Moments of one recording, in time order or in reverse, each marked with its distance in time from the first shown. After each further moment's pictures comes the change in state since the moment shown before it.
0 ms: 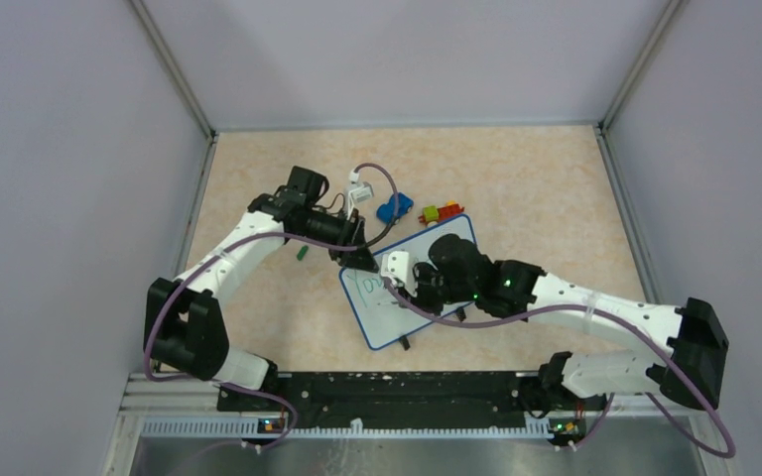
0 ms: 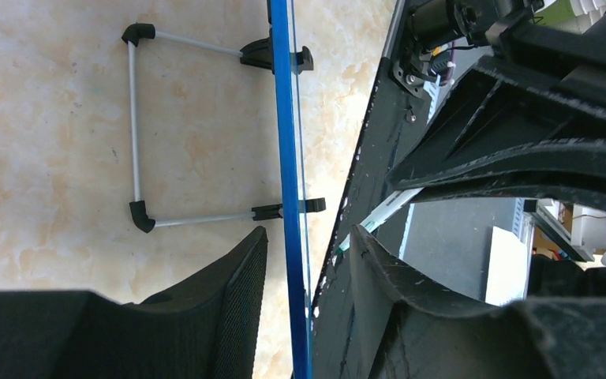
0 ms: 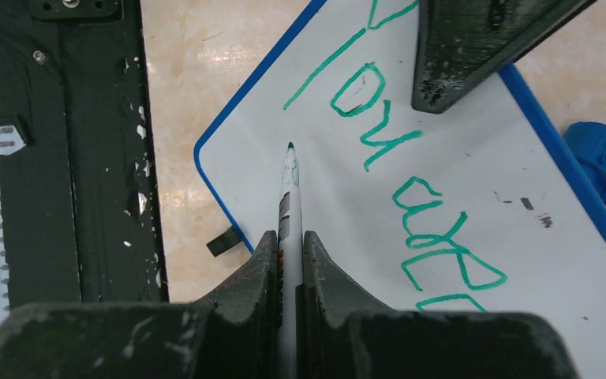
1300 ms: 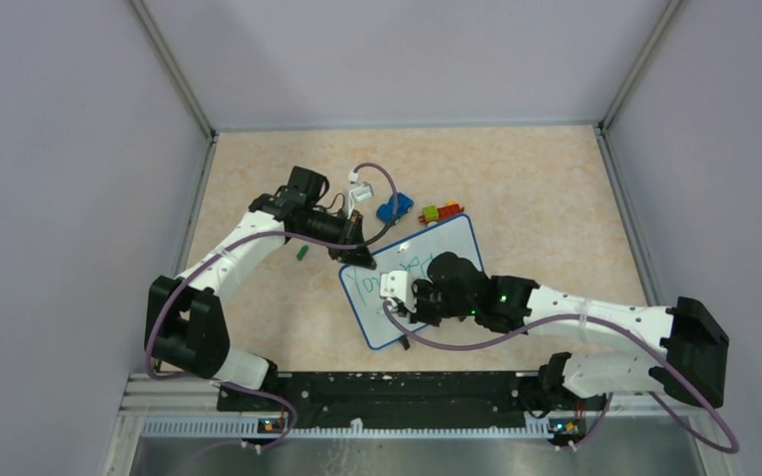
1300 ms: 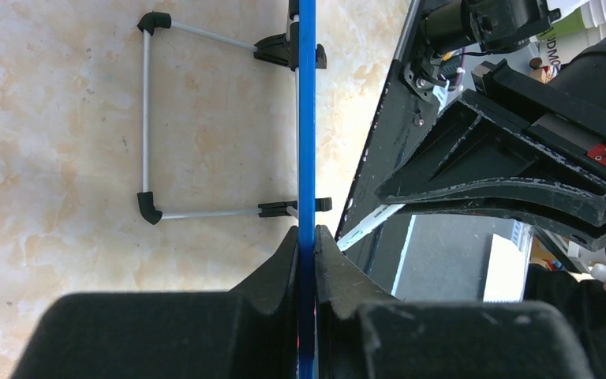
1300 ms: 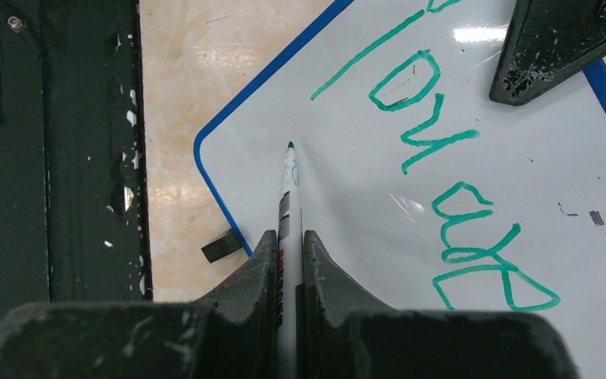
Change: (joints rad) left arm -0.003 0.010 -0.006 0.010 -0.034 -0.036; right arm 0.072 -0.012 -0.149 0.164 0.064 -0.047
